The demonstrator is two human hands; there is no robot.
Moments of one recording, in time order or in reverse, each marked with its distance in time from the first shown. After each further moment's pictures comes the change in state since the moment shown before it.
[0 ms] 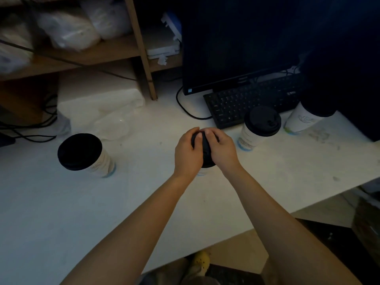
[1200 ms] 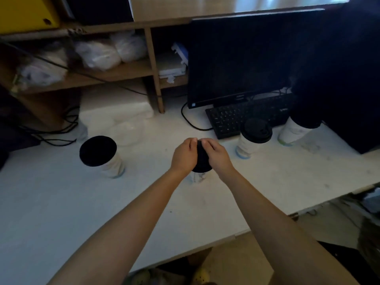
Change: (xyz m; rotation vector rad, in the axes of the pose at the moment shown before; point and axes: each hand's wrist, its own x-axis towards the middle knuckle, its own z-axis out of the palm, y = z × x) left_hand 0.001 0.003 -0.020 0.159 -0.107 -0.057; right_hand -0.016 -0.006 0.003 0.065 -0.108 0.040
